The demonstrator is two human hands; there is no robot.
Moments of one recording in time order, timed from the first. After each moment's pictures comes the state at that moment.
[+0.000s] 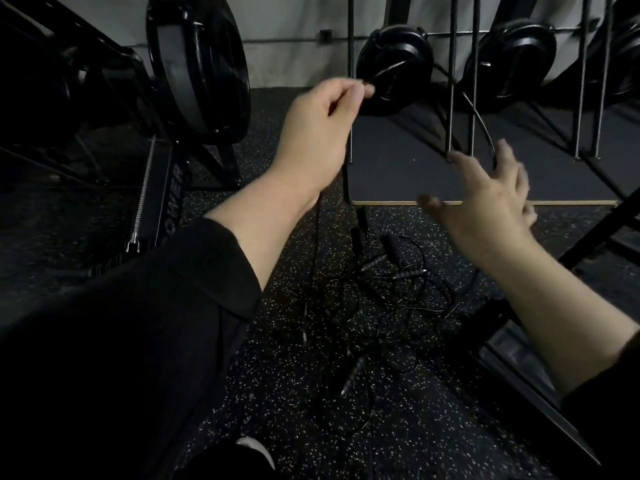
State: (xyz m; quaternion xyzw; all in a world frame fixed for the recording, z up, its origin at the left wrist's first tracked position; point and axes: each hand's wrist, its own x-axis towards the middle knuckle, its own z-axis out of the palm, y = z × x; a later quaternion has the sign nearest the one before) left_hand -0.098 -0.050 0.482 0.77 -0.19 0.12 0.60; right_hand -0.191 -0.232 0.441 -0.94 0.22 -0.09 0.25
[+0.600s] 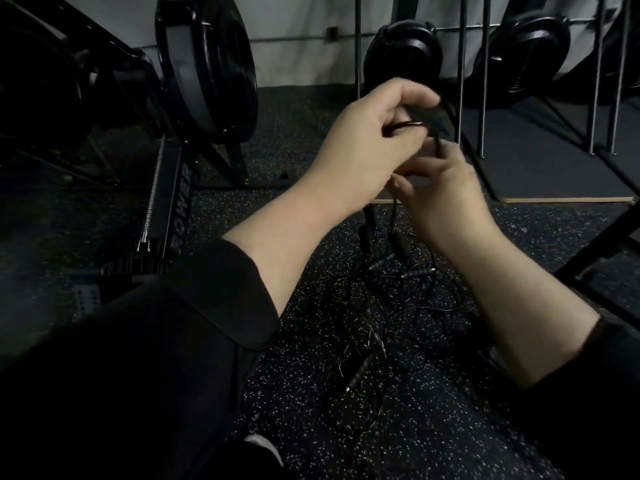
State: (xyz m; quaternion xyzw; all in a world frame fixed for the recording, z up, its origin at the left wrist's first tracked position) left_hand -0.125 -0.066 0.484 0.75 -0.32 0.06 0.57; right_hand -0.163 -0.192 0.435 -0.89 0.09 -0.17 0.40
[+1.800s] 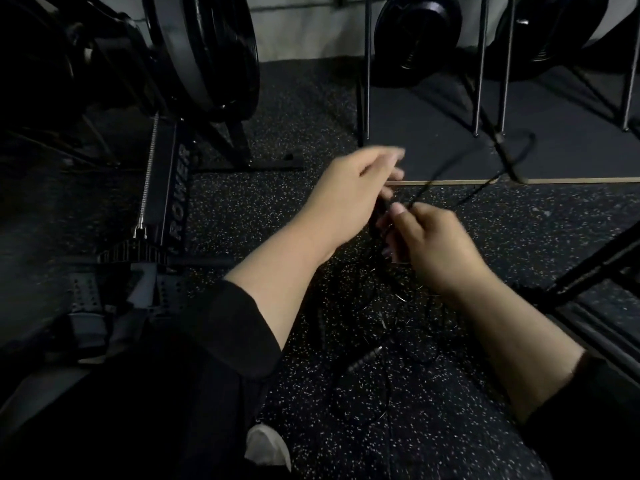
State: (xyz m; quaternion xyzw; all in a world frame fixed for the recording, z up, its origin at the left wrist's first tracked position) left_hand -0.110 -0.049 0.403 0.80 -0.16 -0.08 0.58; right_hand -0.166 -0.184 0.357 -0.85 0.06 -0.05 0.52
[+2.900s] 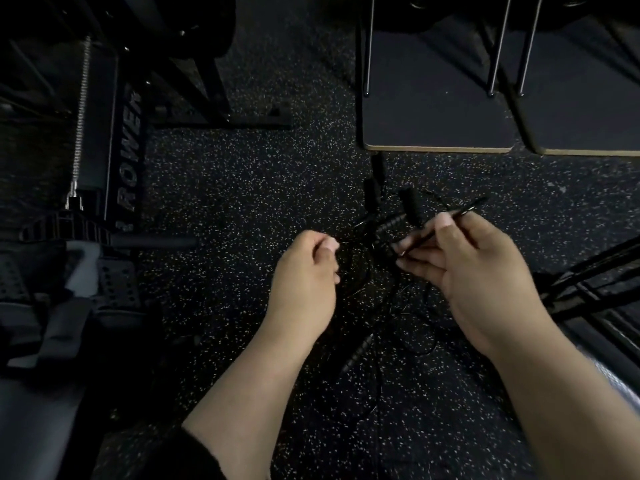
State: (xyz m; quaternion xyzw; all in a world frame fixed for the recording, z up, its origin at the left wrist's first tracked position) left_hand -0.122 -0.025 0.254 0.81 0.07 -0.08 0.57; right_hand -0.151 -0.202 0.280 -0.66 0.19 -0.03 0.73
